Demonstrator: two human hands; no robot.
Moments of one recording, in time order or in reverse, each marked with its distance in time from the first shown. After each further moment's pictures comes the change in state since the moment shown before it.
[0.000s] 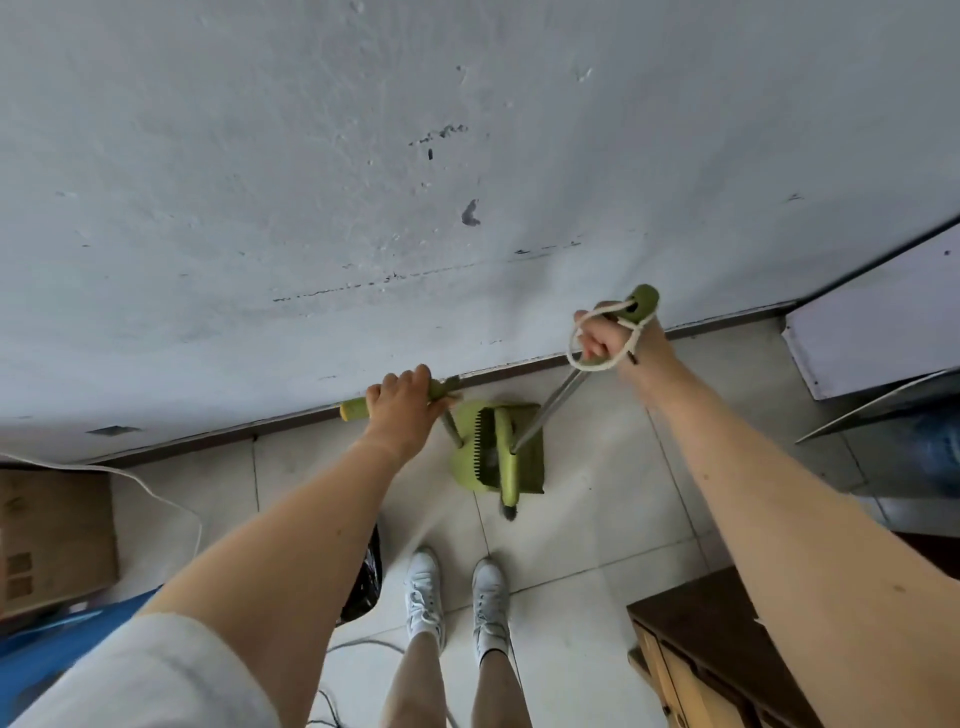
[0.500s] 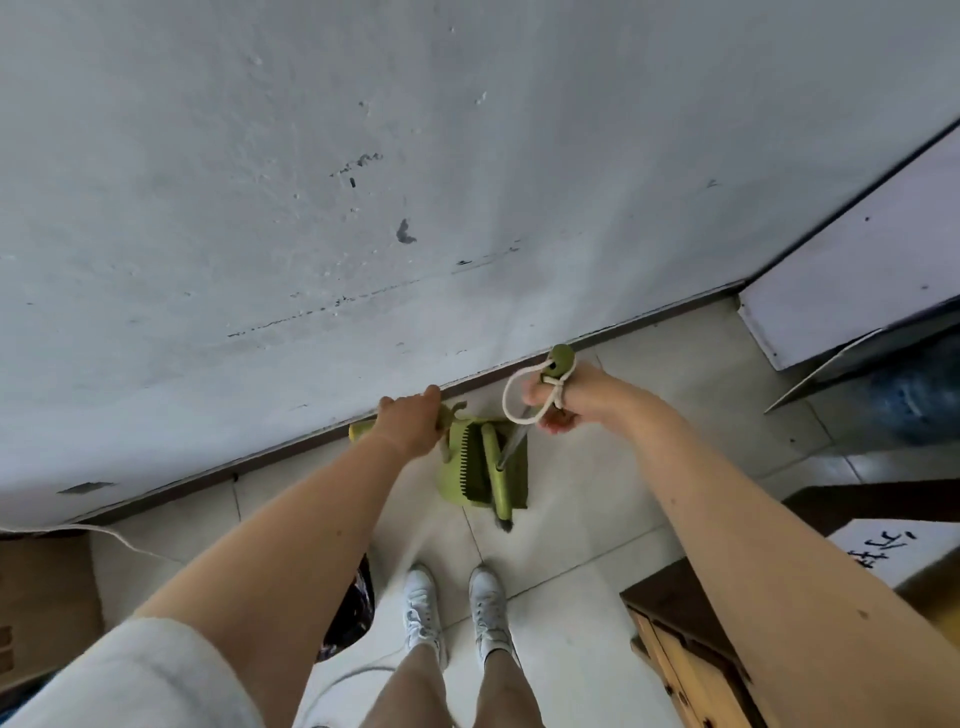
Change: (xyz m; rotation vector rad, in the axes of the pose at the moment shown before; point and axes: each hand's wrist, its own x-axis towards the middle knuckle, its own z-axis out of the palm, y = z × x) left_hand 0.000 0.057 -0.008 0.152 -0.267 0.211; right_hand -0.045 0.019 -0.007 -0.162 -0.190 0.460
